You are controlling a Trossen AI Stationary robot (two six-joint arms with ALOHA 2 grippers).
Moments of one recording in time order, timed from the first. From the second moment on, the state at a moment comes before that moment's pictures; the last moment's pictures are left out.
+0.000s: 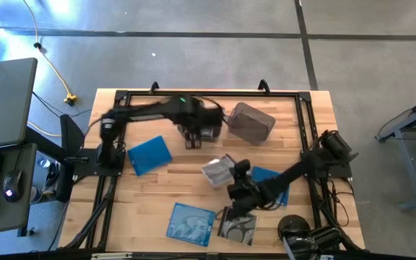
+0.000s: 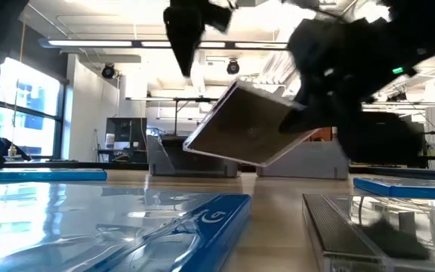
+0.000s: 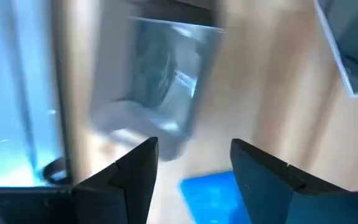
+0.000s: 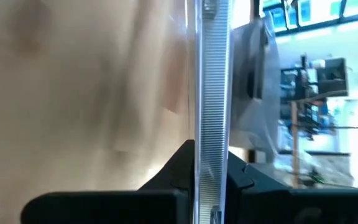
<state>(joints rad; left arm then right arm) 0.10 1.95 2.08 -1.56 -0.32 0.02 0.51 1.88 1.03 -0.38 1.05 -0.12</state>
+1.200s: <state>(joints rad) 0.16 1.51 2.08 -1.57 -0.41 -0.08 -0.03 1.73 1.03 0.38 0.30 -0.96</state>
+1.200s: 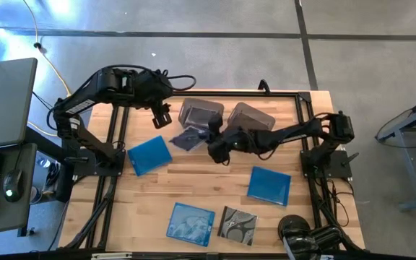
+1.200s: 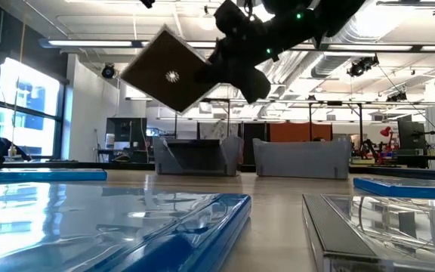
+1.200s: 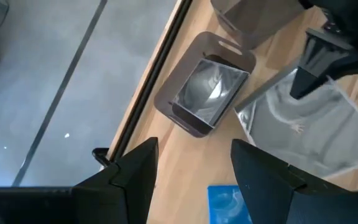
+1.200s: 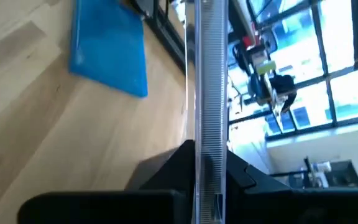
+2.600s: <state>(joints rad) 0.16 1.51 2.08 -1.57 -0.43 -0.08 -0.11 1.73 1.03 0.32 0.32 -0.77</state>
